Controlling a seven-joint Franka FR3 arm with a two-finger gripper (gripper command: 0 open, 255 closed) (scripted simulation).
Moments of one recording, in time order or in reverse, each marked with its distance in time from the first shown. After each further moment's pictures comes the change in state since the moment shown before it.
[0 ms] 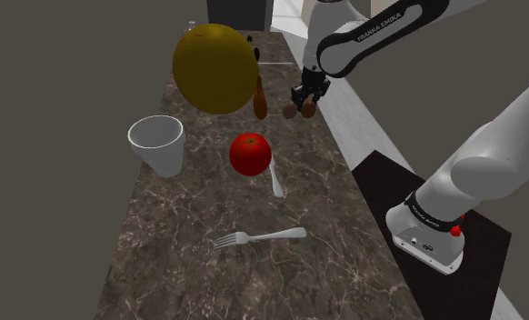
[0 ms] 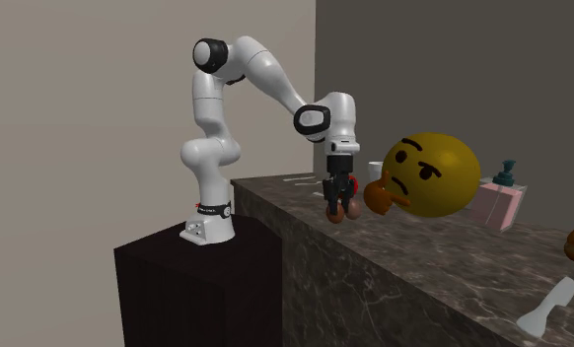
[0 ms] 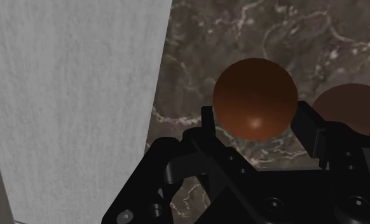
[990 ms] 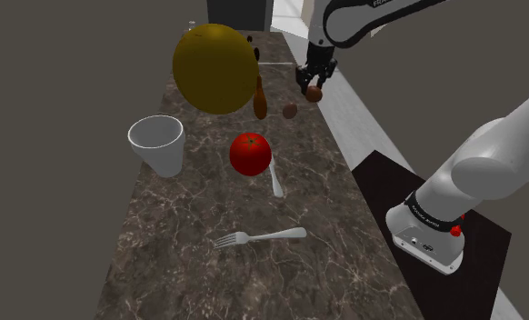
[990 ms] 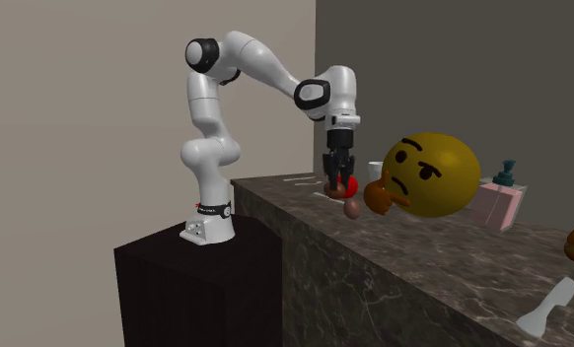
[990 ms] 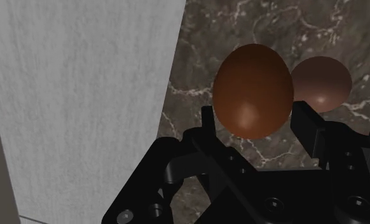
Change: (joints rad) arm 0.010 -0.114 0.002 0.080 0.042 -0.199 -0.045
